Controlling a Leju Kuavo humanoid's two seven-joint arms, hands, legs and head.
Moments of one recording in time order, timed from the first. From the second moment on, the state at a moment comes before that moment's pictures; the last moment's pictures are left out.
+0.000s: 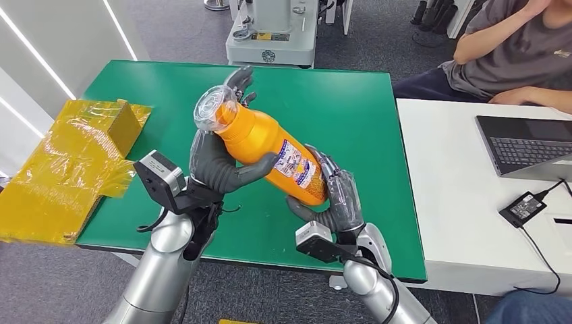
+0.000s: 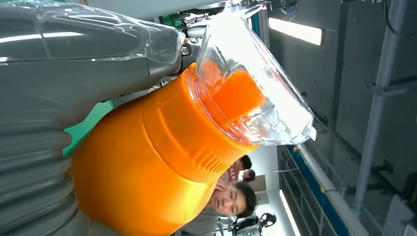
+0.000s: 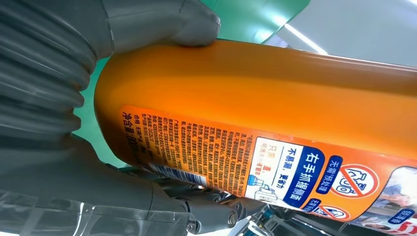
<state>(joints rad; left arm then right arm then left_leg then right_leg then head) -0.46 -0.18 -0.49 -0.96 0.01 -0.04 -0.45 -0.35 -0.01 0.63 -0.97 0.51 -0.43 -0.67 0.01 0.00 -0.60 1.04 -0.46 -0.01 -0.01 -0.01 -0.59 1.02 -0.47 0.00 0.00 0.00</state>
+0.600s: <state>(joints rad) -0.46 -0.18 -0.49 -0.95 -0.01 -0.04 -0.45 -0.34 0.00 0.60 -0.97 0.53 -0.43 -0.66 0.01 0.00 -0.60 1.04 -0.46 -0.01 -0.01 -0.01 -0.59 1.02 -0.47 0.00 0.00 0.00</state>
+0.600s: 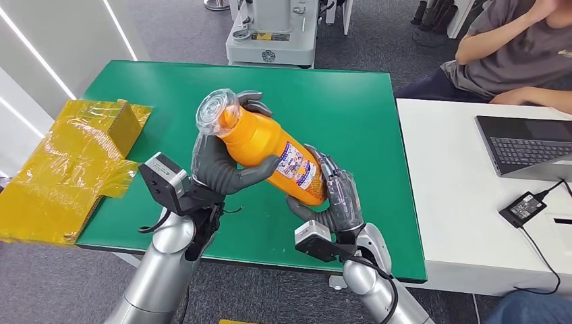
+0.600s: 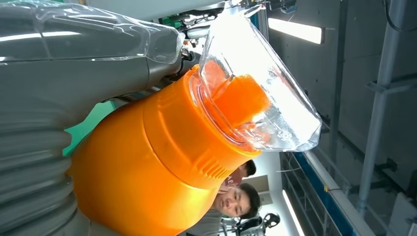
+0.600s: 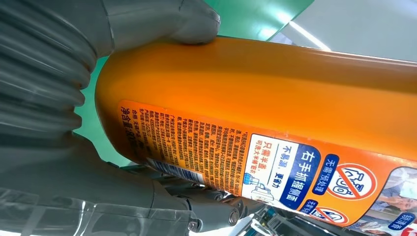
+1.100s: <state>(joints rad) -0.44 -0.17 -0.49 -0.95 -0.02 -0.03 -0.45 -0.34 0.00 0.60 -0.97 0.71 -0.52 -0.53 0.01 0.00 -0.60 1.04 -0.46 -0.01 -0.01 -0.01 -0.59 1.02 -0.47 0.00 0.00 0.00</state>
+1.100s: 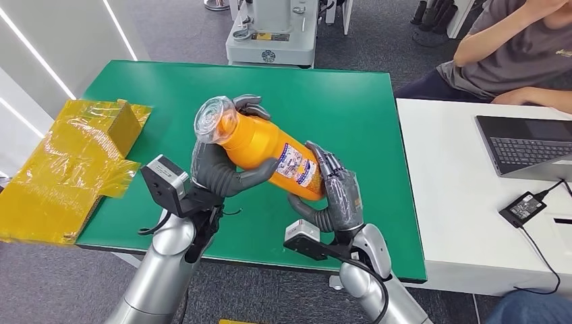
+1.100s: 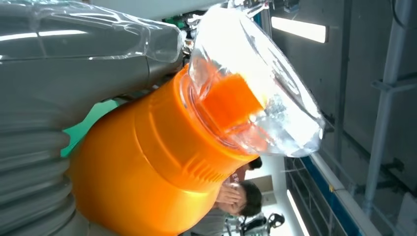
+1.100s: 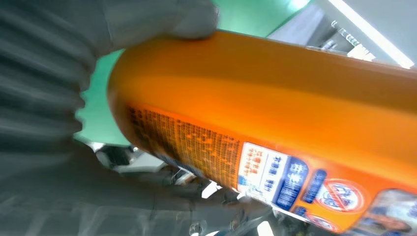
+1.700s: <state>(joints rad) -0.42 -0.17 -0.45 -0.96 -0.03 0.00 -0.44 -0.18 0.03 0.58 -1.26 0.52 -0.63 -0.57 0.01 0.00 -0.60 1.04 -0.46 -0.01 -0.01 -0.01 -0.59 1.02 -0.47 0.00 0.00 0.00</state>
